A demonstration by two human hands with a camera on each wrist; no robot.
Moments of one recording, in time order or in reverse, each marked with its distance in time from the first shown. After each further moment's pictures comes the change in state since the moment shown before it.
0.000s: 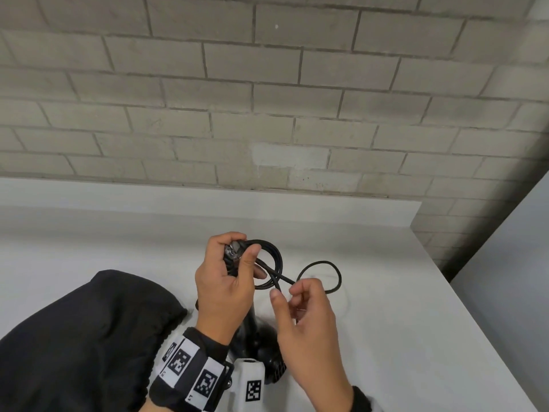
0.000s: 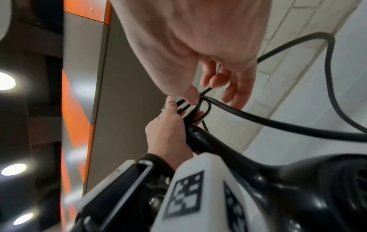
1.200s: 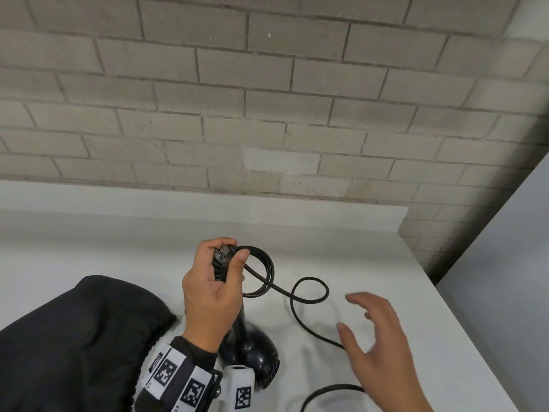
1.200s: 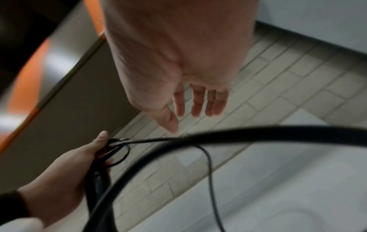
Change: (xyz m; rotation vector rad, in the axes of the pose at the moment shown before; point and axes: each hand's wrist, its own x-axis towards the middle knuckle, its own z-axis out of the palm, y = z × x) left_hand -0.001 -0.011 -0.006 0.065 0.005 0.015; right_hand 0.009 0.070 -0.103 -0.398 0.053 -0.319
